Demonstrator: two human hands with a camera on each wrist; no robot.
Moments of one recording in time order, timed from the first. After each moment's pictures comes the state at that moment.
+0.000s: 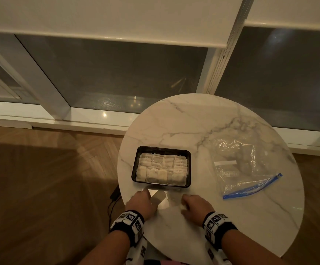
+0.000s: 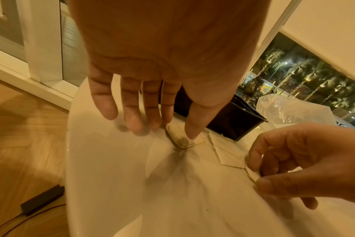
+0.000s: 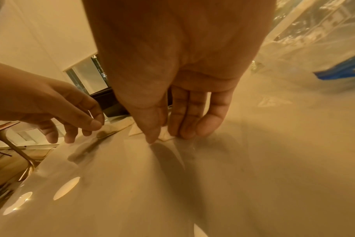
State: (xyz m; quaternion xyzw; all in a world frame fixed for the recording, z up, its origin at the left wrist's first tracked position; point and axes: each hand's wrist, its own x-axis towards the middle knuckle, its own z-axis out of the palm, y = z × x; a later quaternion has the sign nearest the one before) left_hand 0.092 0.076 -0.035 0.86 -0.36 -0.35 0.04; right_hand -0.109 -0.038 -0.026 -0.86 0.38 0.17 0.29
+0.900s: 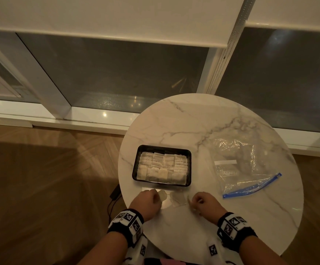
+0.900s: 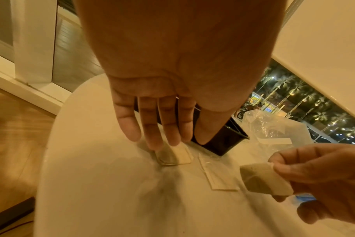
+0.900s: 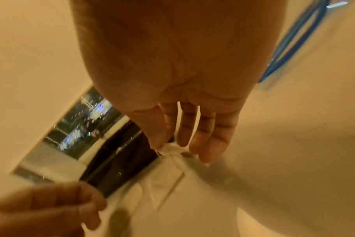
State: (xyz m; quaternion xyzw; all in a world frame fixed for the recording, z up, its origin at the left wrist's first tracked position) left_hand 0.087 0.075 -0.010 0.81 -0.44 -0.38 0.10; right_hand -0.134 -0.052 -0.013 -0.70 0.51 0.07 0.49
